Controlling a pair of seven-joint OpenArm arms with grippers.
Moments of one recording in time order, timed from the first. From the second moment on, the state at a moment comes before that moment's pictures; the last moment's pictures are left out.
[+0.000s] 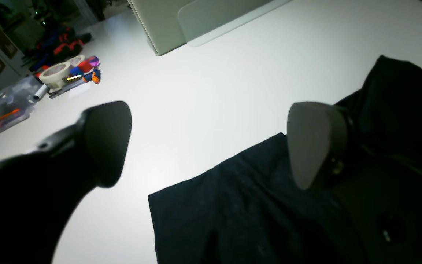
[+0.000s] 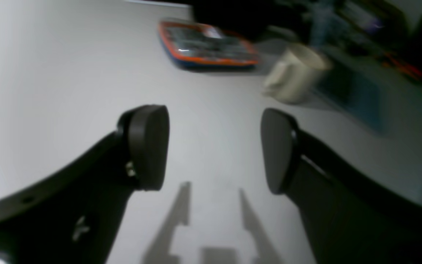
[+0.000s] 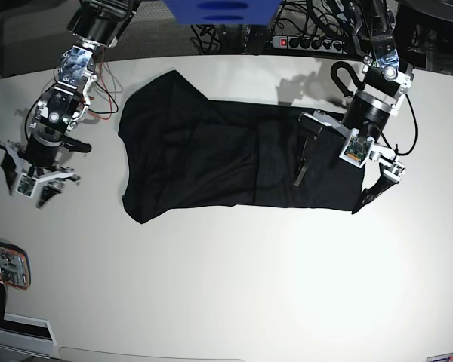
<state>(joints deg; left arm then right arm) 24.5 -1.9 -17.8 117.2 8.3 -38.3 0.0 -8.1 1.9 26.8 96.1 -7.8 6.6 -13.6</state>
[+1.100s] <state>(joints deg) 24.5 -2.0 -17.8 116.2 8.5 -38.4 0.0 0.6 13.3 42.2 93.3 40.4 45.6 -71.2</state>
